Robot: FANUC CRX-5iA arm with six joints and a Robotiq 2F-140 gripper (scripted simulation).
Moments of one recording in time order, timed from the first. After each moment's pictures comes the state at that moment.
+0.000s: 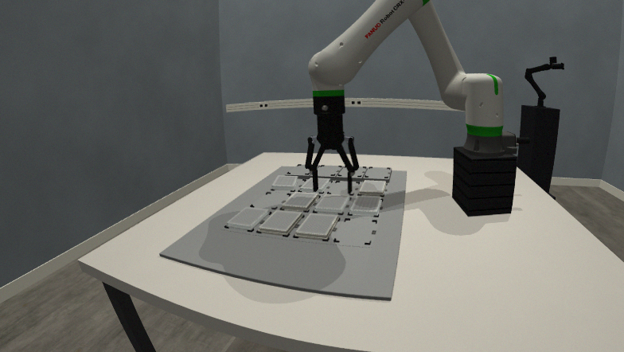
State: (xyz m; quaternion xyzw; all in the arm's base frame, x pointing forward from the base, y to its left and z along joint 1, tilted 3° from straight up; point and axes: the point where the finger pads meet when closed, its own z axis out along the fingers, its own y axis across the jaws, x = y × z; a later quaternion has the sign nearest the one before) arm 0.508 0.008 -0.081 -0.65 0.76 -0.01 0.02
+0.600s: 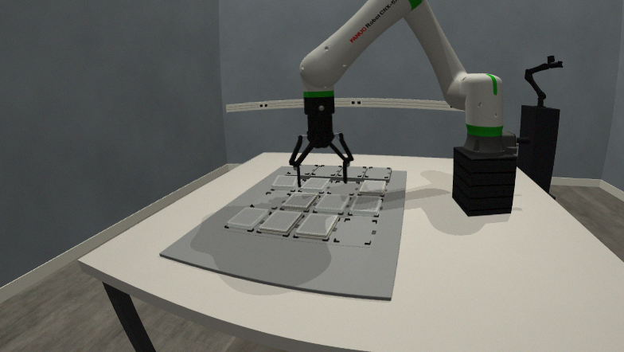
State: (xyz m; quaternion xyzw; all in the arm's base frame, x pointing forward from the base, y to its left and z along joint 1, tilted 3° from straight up) arm 0.544 -0.028 -0.081 -0.80 0.60 -0.03 0.01
